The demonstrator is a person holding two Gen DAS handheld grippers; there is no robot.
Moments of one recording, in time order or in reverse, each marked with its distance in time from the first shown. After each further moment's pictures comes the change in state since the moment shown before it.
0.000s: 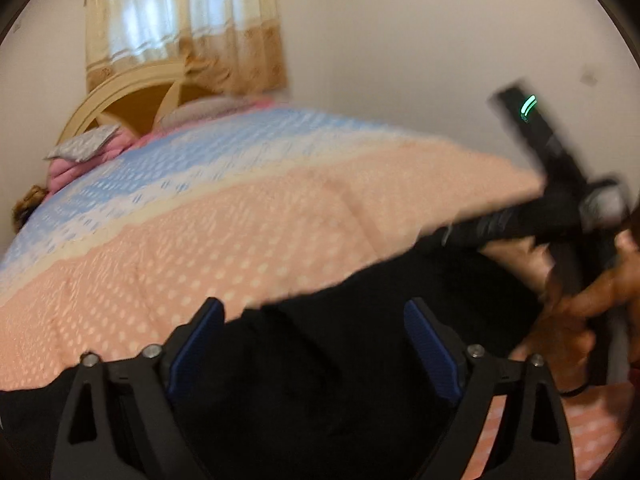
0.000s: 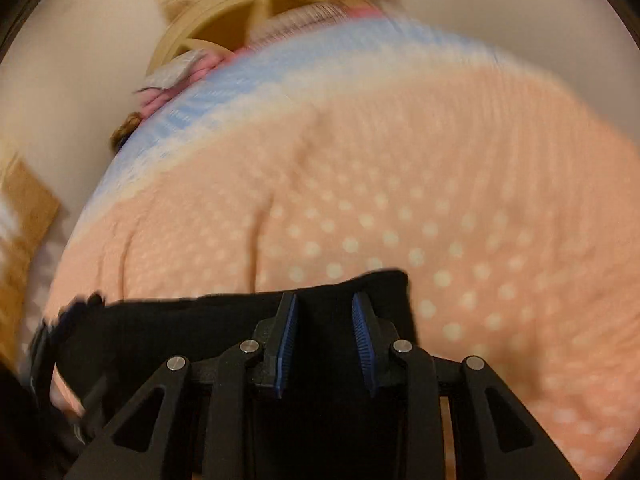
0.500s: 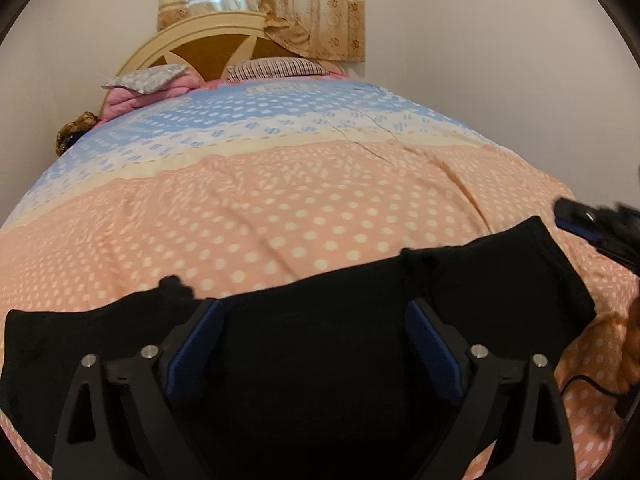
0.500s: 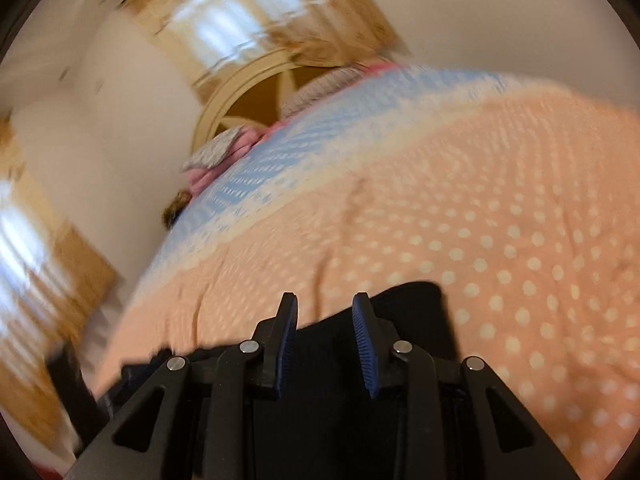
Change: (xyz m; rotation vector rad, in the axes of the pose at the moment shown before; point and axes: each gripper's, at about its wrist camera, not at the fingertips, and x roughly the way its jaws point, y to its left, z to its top) left arm -0.015 0.075 -0.025 -0.212 0.057 0.094; right arm -0.058 0.010 -0.021 0.007 -0.255 0.171
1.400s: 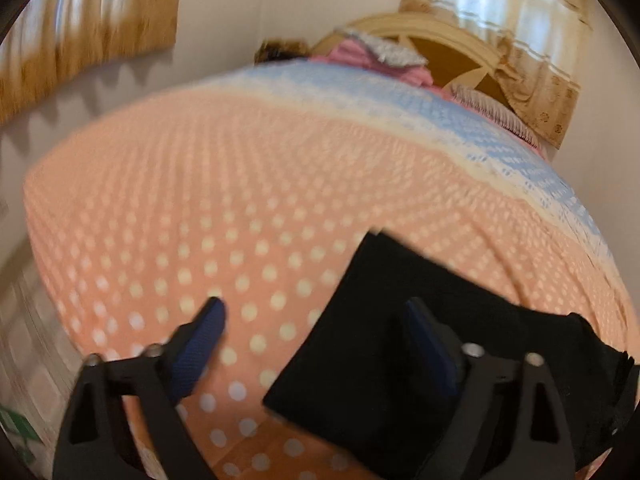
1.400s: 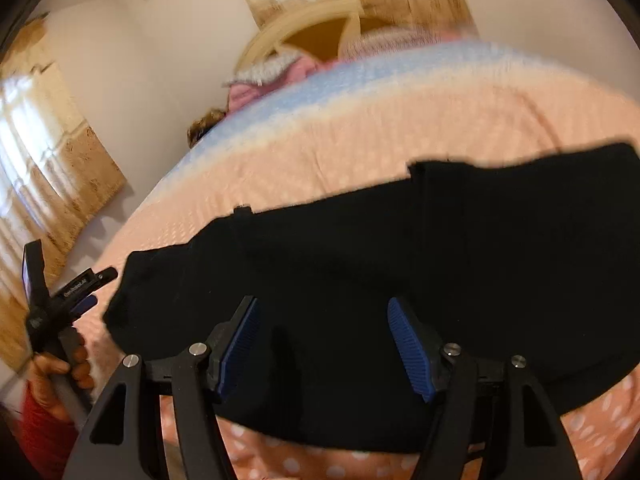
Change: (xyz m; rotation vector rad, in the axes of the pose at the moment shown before) left arm -0.063 0.289 -0.093 -0.610 0.023 0.384; right arm 0.079 0.174 -0.131 -0.198 0.137 0.008
